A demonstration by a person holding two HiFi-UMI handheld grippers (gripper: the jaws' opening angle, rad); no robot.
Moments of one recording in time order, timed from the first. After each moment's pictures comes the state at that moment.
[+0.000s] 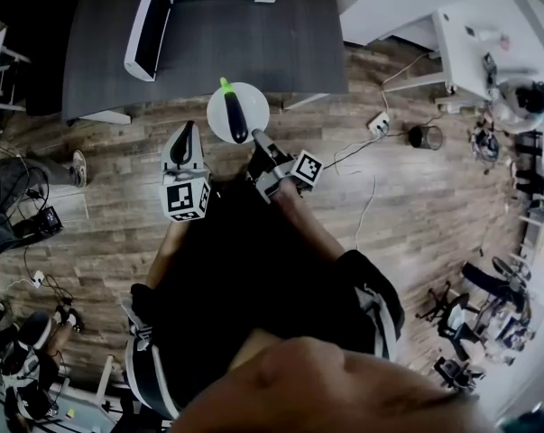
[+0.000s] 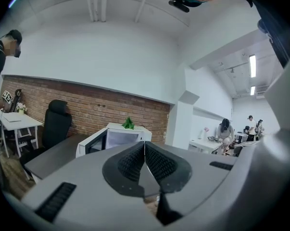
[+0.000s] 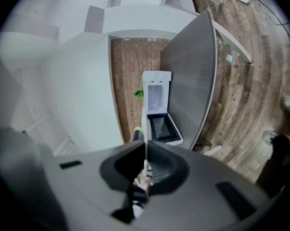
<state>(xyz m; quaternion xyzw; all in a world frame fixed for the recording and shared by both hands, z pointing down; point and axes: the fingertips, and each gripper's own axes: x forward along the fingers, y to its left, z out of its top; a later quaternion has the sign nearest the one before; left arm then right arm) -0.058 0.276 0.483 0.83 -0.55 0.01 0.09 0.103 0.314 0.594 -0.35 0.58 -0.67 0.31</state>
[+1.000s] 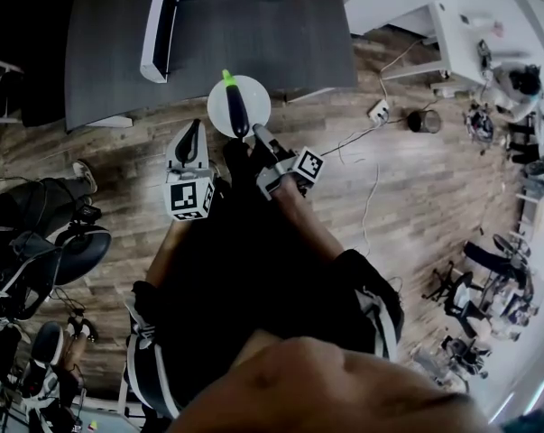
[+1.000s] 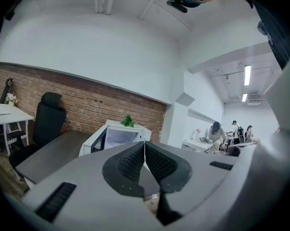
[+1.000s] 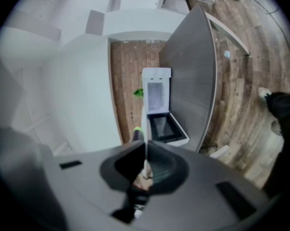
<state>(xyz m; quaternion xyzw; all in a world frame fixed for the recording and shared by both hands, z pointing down) -0.117 0.246 0.494 0.86 -0.50 0.00 0.11 0.031 0.285 0.592 -0.37 0.56 -0.65 0.35</state>
